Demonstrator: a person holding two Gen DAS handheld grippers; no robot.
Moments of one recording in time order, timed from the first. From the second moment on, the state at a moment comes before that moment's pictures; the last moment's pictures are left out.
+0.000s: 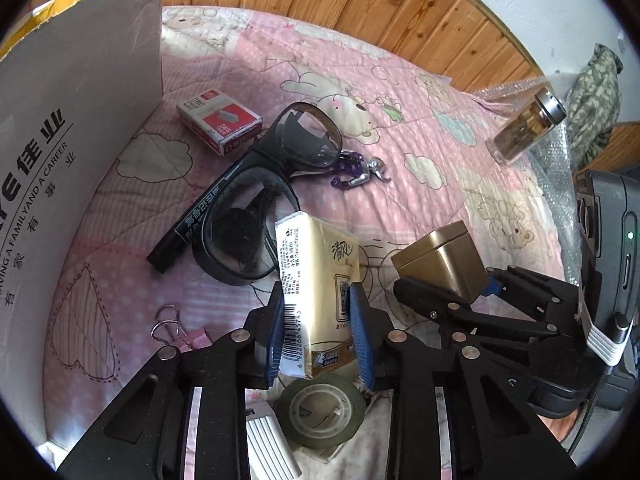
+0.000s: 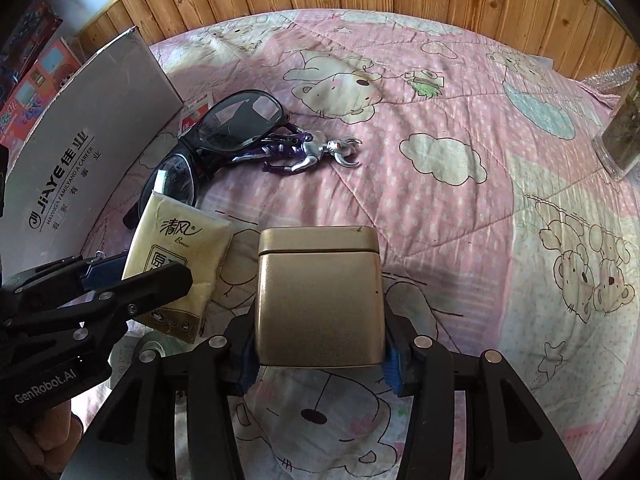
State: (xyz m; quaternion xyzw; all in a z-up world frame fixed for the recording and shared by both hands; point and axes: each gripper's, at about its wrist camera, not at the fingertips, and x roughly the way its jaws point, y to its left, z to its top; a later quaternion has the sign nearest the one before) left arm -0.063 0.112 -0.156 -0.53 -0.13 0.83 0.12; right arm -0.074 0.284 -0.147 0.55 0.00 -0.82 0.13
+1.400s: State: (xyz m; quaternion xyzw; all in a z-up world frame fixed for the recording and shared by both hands) left arm -0.031 0.096 -0.070 -0.44 -0.05 0.89 0.06; right arm -0.033 0.243 -0.072 0.50 0.00 -0.85 0.16
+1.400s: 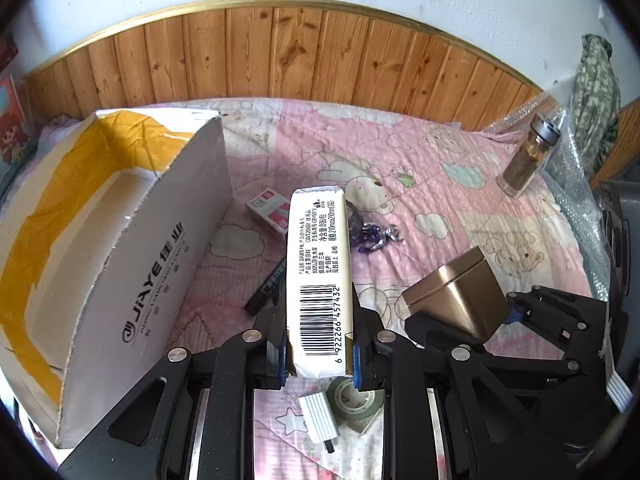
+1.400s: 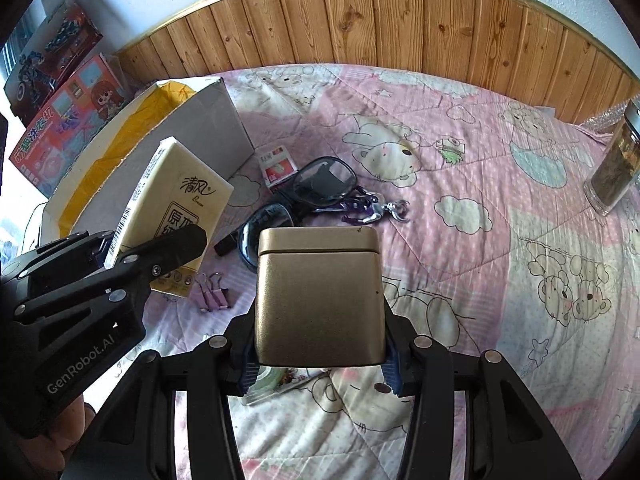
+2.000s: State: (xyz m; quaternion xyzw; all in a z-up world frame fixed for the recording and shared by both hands) left arm -0.001 0.062 -0.007 -0.42 -0.02 0.91 0.01; right arm -0.011 0.205 -0.016 0.44 0.00 -0.88 0.20
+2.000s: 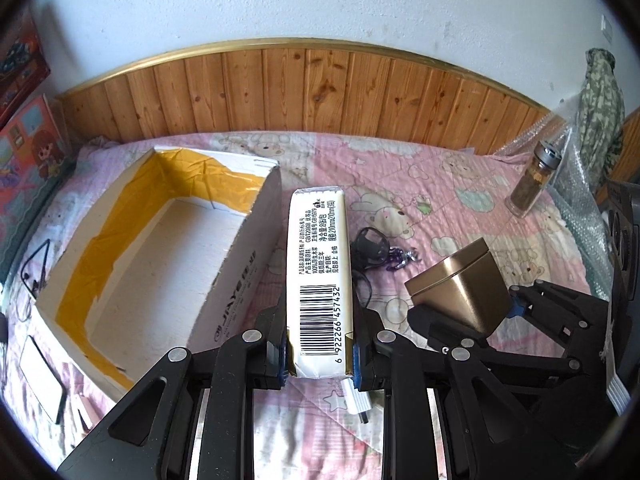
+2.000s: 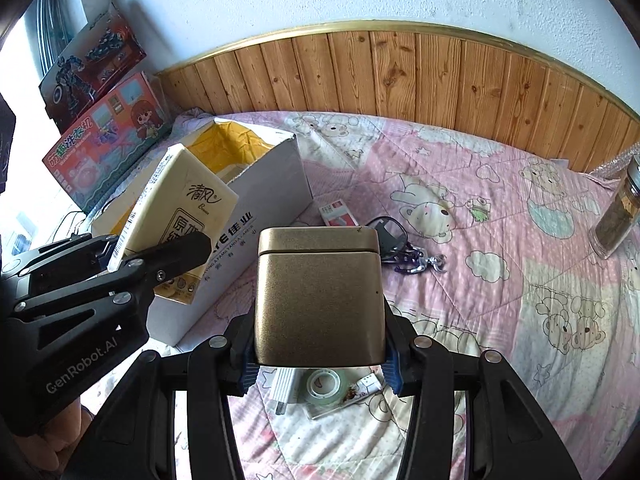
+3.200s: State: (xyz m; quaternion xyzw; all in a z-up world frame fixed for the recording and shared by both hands) left arm -0.031 -0.115 -0.029 -0.45 -0.19 0.87 -0.04; right arm -0.018 0.050 0.007 0.41 0.08 -0.87 0.26
